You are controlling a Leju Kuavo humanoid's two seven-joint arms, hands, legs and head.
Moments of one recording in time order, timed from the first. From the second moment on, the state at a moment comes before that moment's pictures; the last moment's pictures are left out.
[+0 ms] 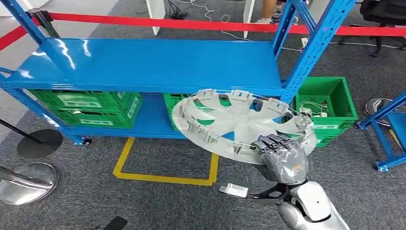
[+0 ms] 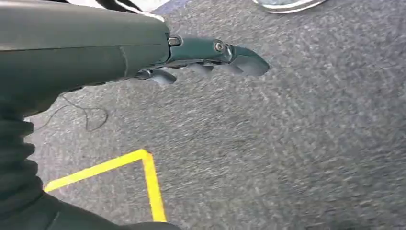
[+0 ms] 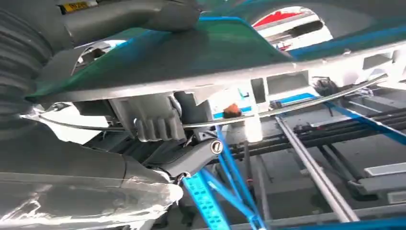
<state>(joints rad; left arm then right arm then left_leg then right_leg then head) -0.06 -0.18 0.83 -0.19 -1.31 0.36 -0.20 0.02 -0.05 0.27 -1.64 1.30 -0.68 -0.30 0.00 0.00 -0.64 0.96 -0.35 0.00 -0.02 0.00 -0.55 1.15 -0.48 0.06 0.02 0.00</state>
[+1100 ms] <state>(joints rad) -0.06 -0.18 0.84 -0.19 -1.31 0.36 -0.19 -0.02 -0.06 0.26 -1.77 1.32 -0.69 -0.27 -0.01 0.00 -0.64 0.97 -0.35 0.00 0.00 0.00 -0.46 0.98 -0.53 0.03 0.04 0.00</state>
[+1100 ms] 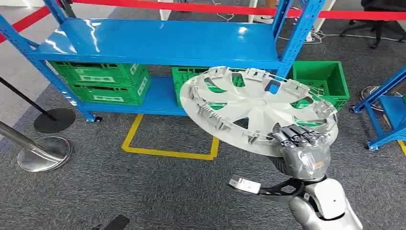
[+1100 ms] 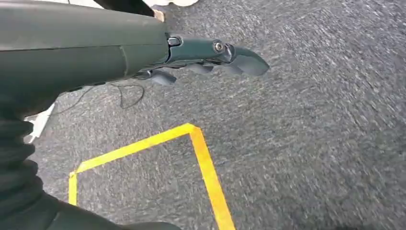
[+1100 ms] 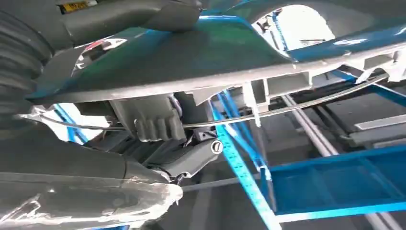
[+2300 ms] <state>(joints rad) -0.06 -0.15 0.86 -0.19 -1.29 0.33 -0.19 -0.14 -0.06 0.31 -1.67 1.38 -0.69 -0.18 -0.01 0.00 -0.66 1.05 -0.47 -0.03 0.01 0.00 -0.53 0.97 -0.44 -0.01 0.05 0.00</state>
